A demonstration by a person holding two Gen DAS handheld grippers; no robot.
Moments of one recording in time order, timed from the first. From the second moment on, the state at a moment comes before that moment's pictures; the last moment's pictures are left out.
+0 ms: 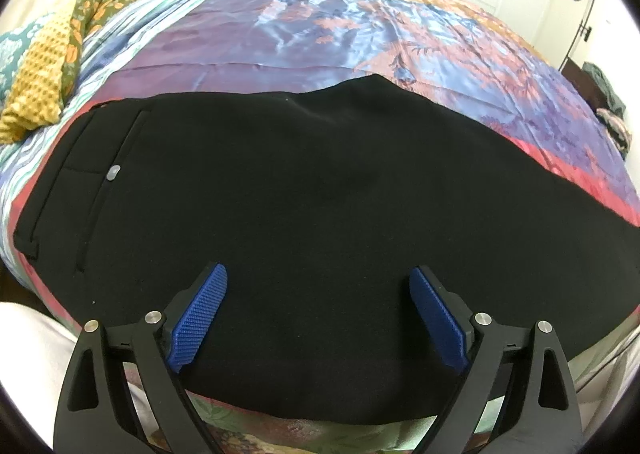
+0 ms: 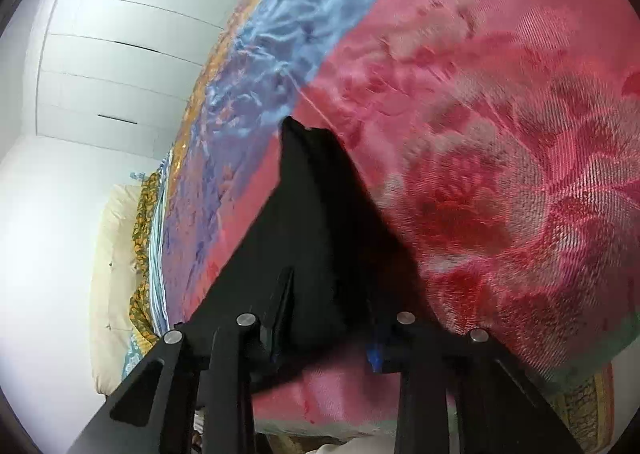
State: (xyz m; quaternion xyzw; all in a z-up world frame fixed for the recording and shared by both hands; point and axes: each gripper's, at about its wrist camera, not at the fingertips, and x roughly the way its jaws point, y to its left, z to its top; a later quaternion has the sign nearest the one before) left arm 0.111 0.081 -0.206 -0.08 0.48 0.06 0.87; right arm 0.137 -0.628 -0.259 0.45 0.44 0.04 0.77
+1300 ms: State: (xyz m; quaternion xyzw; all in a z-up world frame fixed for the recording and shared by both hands) left arm 0.125 0.002 -0.168 -0.15 0.50 -0.18 0.84; right arm 0.104 -0.213 -0.184 0.06 0.38 0.18 0.90
